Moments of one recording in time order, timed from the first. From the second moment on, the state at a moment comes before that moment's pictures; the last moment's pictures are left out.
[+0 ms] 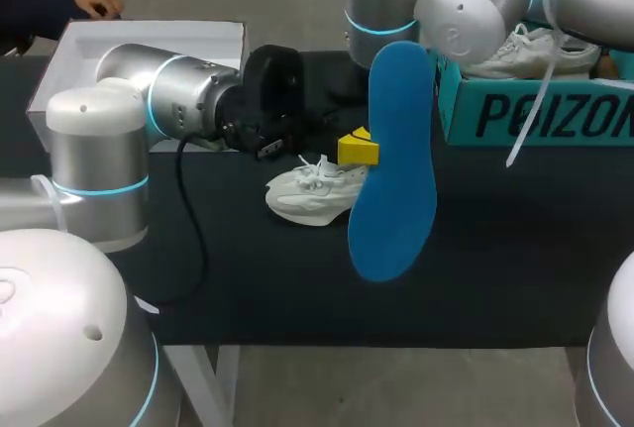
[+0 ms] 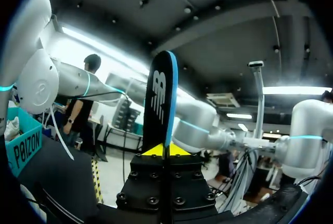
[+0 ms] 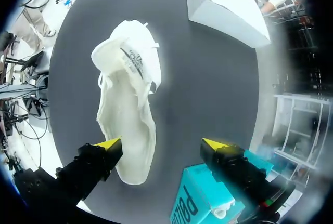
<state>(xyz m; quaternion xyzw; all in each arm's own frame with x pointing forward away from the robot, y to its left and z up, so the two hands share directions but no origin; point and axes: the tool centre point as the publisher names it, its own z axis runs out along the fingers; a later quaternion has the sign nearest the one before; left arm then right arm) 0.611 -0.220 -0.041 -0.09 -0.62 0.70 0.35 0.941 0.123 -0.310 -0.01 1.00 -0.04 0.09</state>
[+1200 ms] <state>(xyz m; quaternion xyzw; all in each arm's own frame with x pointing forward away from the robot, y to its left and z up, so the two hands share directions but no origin) 0.611 -0.220 -0.041 -0.09 -0.62 0.70 0.35 0.947 0.129 -0.386 0.02 1.00 0.00 0.03</state>
